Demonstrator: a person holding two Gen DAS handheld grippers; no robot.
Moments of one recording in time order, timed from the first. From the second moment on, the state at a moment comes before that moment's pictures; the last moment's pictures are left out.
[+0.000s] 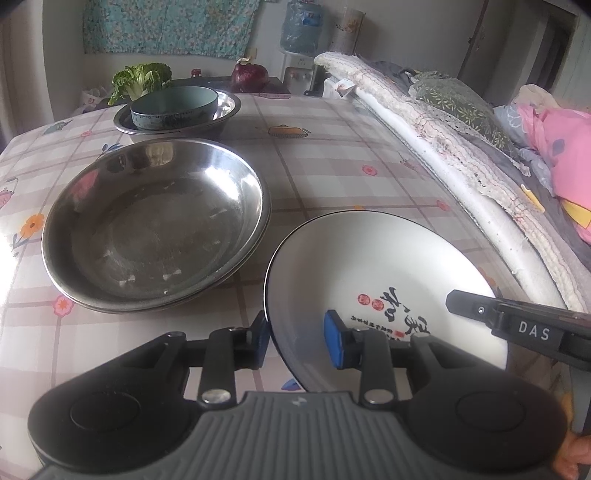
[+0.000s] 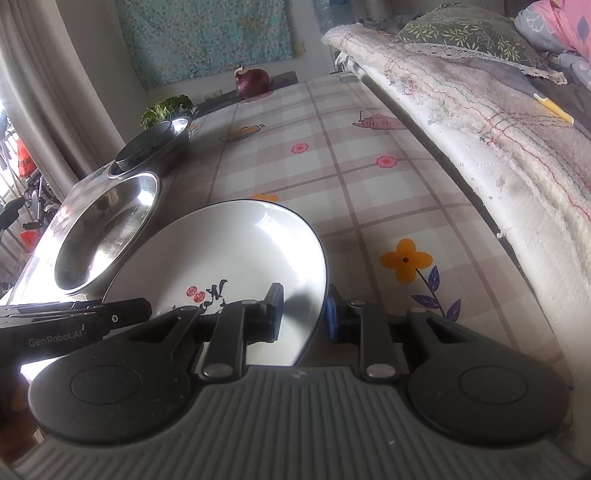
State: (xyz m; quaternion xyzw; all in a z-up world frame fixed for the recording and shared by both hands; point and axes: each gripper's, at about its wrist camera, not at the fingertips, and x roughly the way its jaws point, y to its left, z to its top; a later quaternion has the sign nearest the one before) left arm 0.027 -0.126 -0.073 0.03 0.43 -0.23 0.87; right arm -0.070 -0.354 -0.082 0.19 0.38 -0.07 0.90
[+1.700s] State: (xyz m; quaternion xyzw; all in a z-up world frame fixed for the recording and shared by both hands) left arm 0.038 -0.122 -0.072 0.01 0.44 -0.21 0.87; right arm -0.063 -0.356 -0.080 0.17 0.37 -0.06 0.91
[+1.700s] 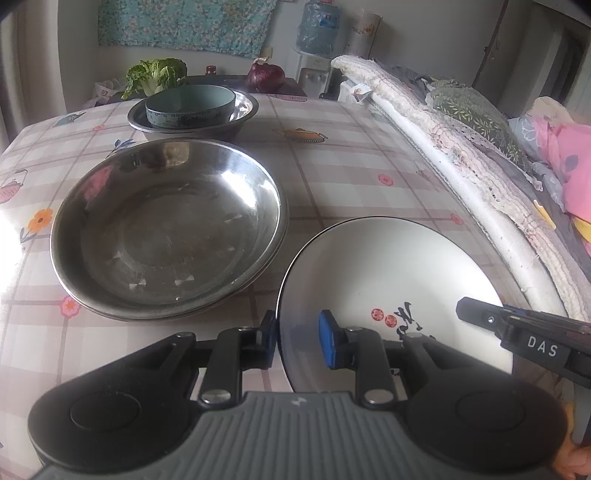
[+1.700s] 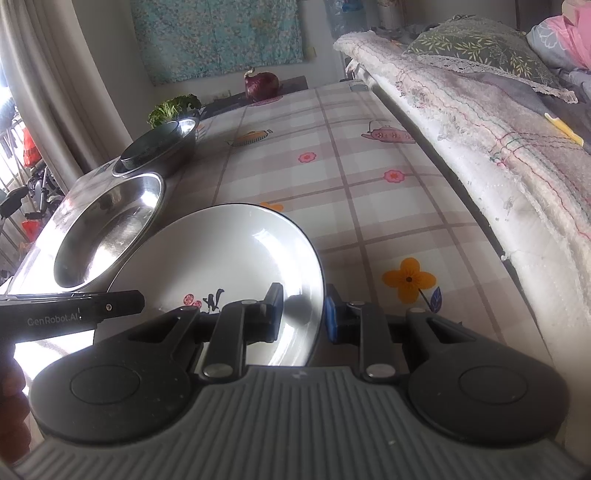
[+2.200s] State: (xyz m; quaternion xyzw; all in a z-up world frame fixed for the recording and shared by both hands) left arm 0.037 -0.114 -0.060 0.00 0.43 -0.21 0.88; right arm -0.060 -0.350 -0.061 0.16 0.36 -0.06 0.92
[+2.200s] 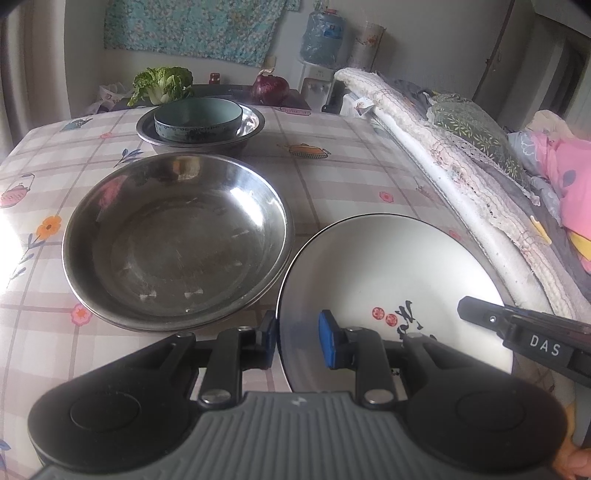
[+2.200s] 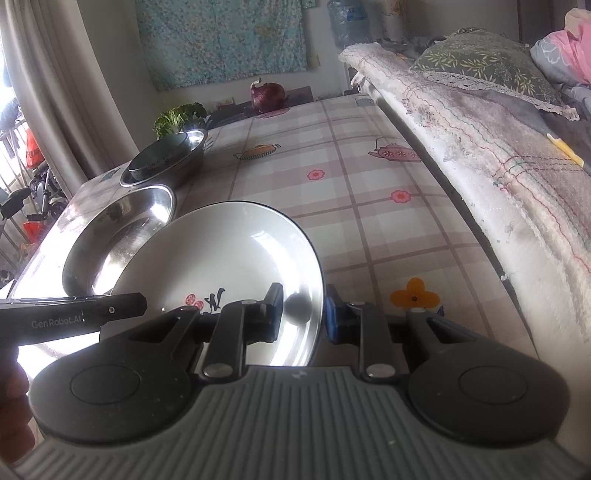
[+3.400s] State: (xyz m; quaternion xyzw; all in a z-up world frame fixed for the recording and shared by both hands) left arm 0.099 0.014 -0.037 -0.08 0.39 -0.10 0.91; right arm 0.042 -0.236 -0.034 0.14 0.37 0.04 0.92
